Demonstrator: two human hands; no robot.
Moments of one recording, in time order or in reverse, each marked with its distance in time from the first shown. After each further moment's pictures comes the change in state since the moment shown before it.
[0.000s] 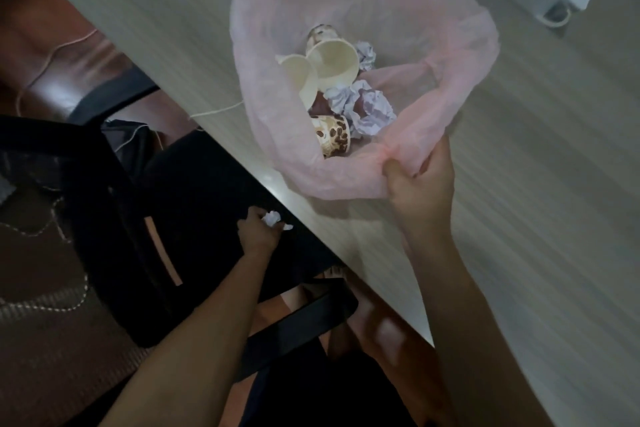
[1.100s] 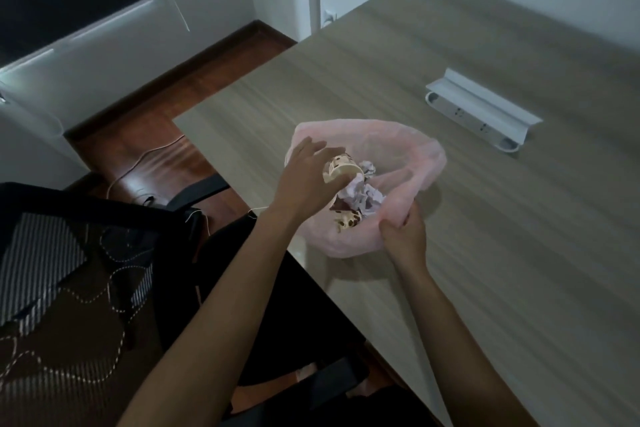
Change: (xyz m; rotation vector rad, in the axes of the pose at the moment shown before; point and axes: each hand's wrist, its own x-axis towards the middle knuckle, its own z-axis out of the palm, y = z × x) left_hand -0.125 0.269 -0.162 0.323 0.125 0.963; right_hand 0.018 -0.048 0.000 -0.020 -0.104 0.078
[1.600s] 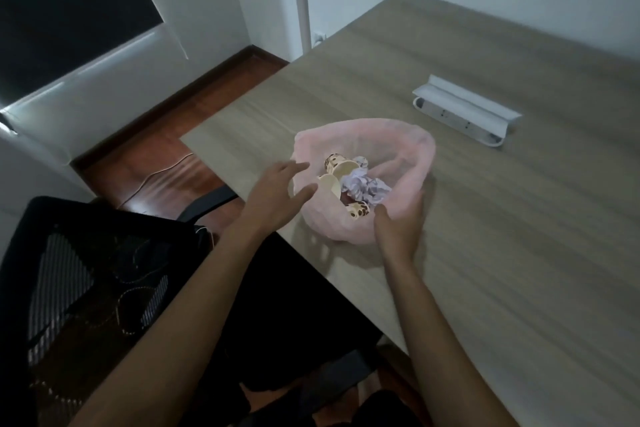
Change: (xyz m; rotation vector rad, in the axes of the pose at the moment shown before) left_hand -0.045 -0.035 -0.041 0.039 -0.051 -0.008; right_hand -0.029 -0.012 0.014 0.022 0.250 0.012
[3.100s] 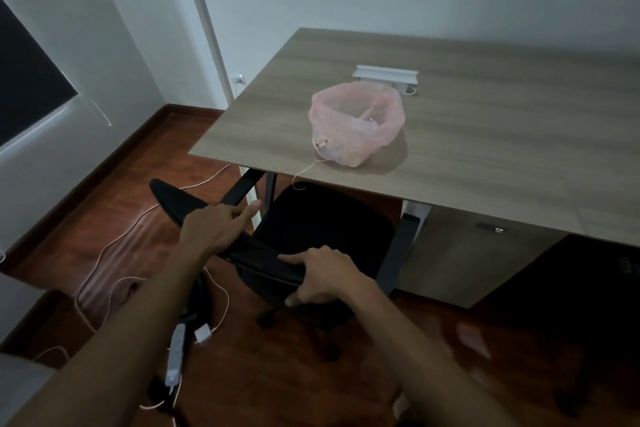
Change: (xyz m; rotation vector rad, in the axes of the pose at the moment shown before) left_hand -0.212 -0.250 -0.170 0.491 -0.148 0.293; right_hand -0.436 0.018 0.134 -0.931 -0.623 -0.318
